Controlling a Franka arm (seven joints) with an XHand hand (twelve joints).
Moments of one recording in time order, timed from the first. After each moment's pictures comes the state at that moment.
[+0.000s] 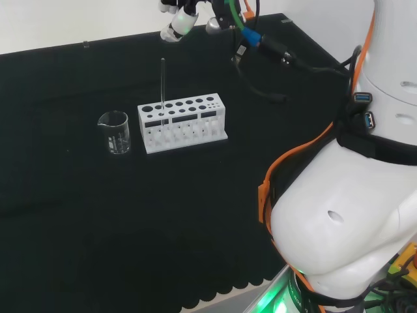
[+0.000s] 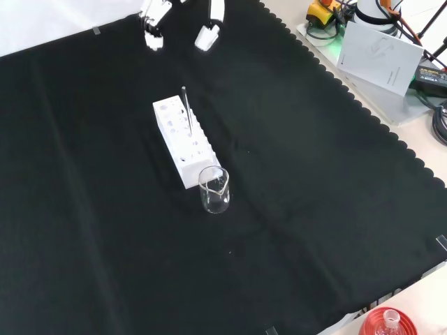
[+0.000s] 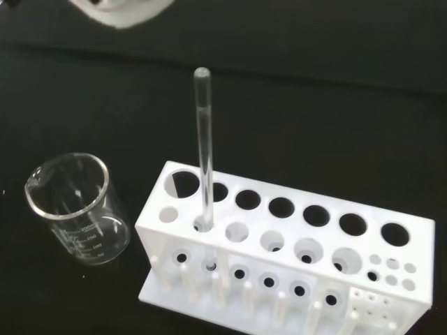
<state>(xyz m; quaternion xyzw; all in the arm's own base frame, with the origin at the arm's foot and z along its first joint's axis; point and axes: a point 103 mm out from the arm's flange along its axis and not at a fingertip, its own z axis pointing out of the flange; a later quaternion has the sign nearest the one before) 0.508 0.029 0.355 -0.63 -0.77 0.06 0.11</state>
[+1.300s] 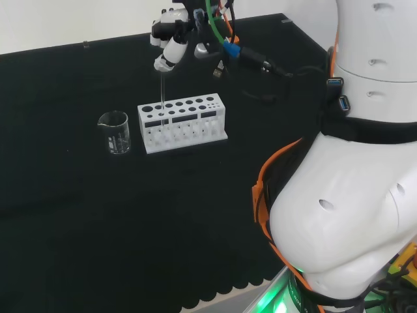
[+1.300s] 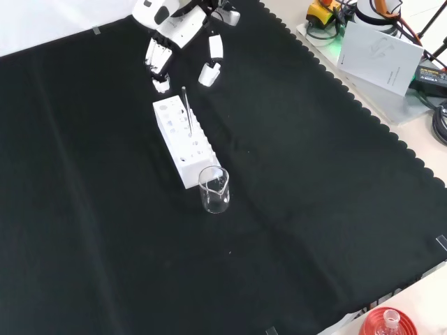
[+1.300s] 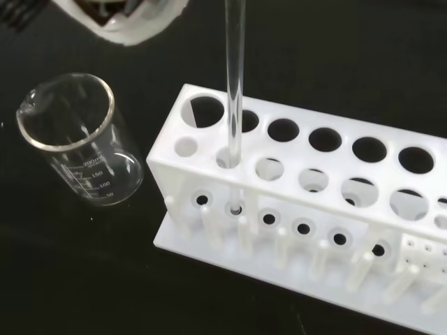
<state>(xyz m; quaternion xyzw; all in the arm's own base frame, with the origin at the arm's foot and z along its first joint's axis) 0.525 0.046 0.289 -0.61 -0.77 0.10 0.16</state>
